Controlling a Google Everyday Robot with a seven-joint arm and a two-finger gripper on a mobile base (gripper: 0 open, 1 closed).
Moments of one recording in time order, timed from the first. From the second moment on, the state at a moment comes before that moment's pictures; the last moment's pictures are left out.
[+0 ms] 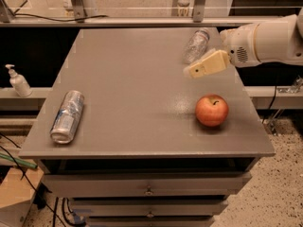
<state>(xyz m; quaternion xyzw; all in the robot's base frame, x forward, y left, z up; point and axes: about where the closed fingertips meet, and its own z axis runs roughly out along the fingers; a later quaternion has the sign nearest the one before) 0.608 -0.147 0.930 -0.39 0.77 0.17 0.47</state>
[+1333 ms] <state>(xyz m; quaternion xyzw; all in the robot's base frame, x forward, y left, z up) 0.721 -0.156 0.884 -0.23 0.82 0.20 0.49</state>
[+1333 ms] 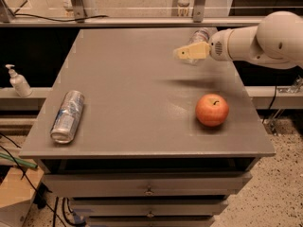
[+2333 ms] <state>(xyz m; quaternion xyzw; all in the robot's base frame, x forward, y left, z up) 0.778 -0.152 0.848 -0.18 0.84 0.20 0.46</state>
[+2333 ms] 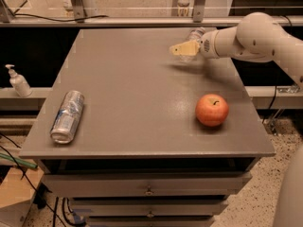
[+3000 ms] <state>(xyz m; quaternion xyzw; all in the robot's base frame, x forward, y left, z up) 0.793 -0.150 0.851 -0.19 0.85 0.17 0.46</state>
